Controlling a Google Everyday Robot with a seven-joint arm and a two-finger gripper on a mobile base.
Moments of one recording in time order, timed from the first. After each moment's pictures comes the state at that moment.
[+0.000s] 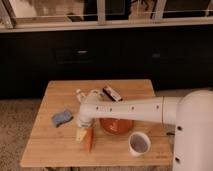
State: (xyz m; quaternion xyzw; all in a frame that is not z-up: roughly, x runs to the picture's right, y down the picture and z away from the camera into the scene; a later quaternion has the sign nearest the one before) arm -0.144 0.215 0.791 -0.33 -0.19 0.02 0.93
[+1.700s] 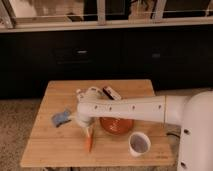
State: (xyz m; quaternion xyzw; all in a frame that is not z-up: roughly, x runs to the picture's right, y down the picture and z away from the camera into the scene) arm -0.143 0.209 0.770 -0.21 -0.29 -0.38 0.85
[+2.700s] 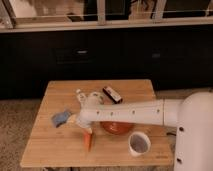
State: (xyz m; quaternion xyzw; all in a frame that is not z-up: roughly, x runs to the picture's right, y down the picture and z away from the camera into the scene) arm -0.143 0.215 0.802 -0.13 -0.32 -0.52 0.78
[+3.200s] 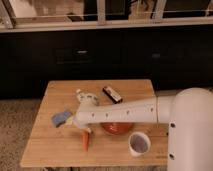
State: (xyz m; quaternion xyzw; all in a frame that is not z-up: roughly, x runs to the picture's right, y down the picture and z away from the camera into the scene) arm -0.153 0.228 0.814 -0.12 -0.30 -0.57 0.75
